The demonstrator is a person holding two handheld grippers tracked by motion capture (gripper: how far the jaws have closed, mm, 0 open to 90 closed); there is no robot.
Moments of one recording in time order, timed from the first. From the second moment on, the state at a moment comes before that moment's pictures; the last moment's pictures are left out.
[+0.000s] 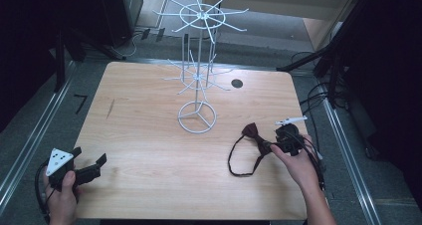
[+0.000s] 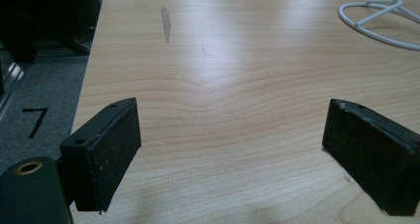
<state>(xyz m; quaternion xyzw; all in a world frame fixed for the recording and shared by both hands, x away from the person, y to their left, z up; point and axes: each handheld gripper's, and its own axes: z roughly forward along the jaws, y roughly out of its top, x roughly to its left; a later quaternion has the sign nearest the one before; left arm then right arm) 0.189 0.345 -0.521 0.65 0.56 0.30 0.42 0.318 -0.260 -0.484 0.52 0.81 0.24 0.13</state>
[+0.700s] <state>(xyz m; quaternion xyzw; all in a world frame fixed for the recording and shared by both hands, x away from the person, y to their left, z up) 0.190 0.345 -0.521 0.65 0.56 0.30 0.42 0.364 -0.226 -0.494 0.50 0.85 0.14 0.07</state>
